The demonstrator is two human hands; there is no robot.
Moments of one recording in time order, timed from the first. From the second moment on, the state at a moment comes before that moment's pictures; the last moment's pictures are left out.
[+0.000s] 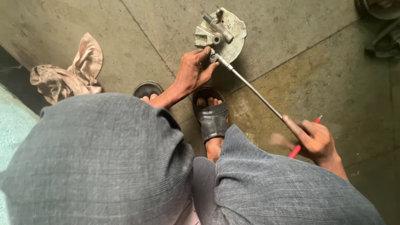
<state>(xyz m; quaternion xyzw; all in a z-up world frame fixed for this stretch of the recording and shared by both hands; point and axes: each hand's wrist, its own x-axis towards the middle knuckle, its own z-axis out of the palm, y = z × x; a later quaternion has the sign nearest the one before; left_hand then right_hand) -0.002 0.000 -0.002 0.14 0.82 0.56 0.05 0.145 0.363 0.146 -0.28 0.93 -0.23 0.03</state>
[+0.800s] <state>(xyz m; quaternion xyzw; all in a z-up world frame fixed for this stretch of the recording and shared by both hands) 0.018 0.011 -0.023 0.16 0.83 0.54 -0.03 0.224 0.322 0.132 0.29 0.73 -0.59 0.18</state>
